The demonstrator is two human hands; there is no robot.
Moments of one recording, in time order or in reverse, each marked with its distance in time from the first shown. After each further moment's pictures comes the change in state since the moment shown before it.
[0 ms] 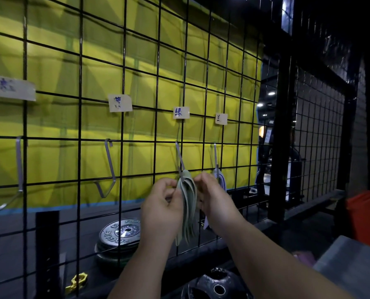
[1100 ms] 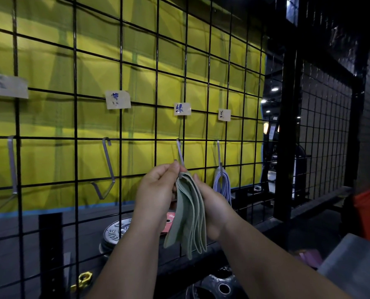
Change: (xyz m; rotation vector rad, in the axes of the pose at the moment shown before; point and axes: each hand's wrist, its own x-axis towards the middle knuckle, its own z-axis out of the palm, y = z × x) left_hand 0.026 0.028 -0.011 -0.463 -0.104 -0.233; right_hand 0.007 0.005 0.013 0.386 -0.177 0.234
